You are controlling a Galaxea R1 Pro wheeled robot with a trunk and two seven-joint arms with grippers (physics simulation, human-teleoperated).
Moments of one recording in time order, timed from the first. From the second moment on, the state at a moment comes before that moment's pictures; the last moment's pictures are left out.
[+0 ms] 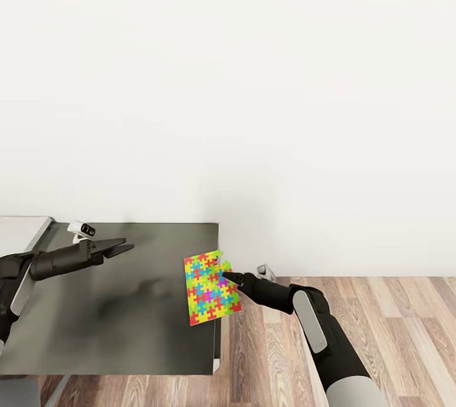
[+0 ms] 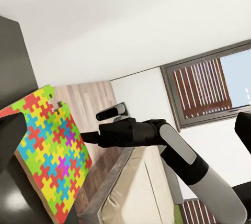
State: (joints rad) left arm -0.66 0.42 0.21 -1.02 0.25 0.97 -1.57; right arm -0.49 0.14 -0.02 -1.07 -0.58 0.87 0.43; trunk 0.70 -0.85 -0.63
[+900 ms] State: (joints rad) left arm -0.66 0.42 0.21 -1.02 0.25 0.97 -1.57; right arm -0.49 0.14 -0.02 -1.07 -0.58 0.87 0.43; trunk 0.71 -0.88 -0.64
